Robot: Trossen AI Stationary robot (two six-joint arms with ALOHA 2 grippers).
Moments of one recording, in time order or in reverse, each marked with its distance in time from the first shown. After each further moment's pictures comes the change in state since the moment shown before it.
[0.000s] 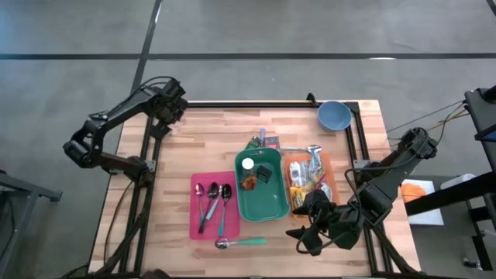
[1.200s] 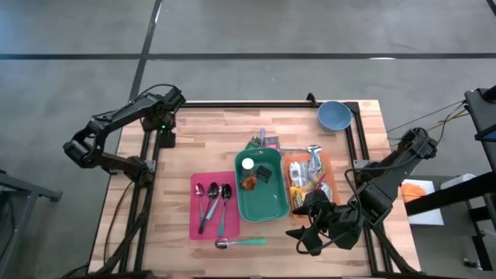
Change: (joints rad) left arm 0.001 0.002 -0.130 0.045 -0.026 -0.692; right arm 0.000 0.000 0.000 0.000 0.000 -0.008
